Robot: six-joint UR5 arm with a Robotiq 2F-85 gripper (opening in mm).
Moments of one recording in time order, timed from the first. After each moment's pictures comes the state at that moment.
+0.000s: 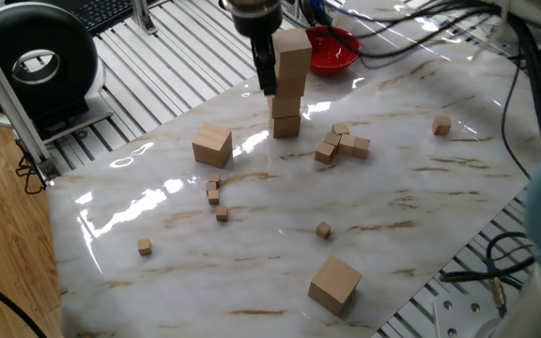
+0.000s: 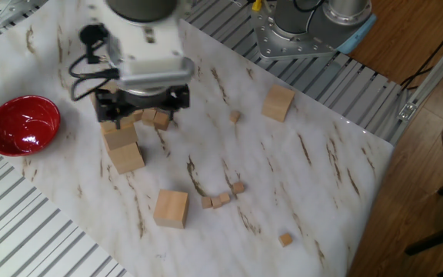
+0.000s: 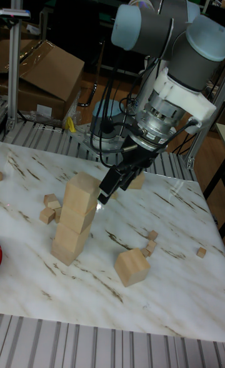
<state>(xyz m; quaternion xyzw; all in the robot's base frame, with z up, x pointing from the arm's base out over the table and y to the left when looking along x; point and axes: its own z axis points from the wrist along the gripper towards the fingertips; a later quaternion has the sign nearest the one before) 0.579 0.012 0.185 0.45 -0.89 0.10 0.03</state>
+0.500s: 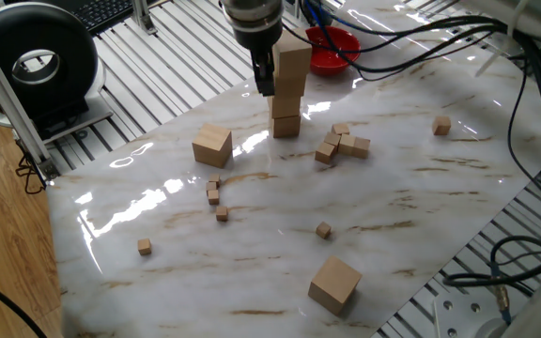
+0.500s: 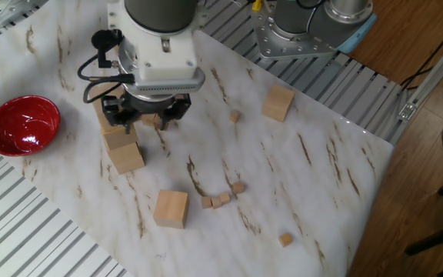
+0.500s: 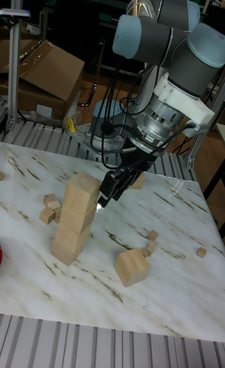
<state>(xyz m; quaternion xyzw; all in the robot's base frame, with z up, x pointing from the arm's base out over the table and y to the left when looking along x) 0.583 0.004 0.178 0.41 -0.90 0.13 0.02</state>
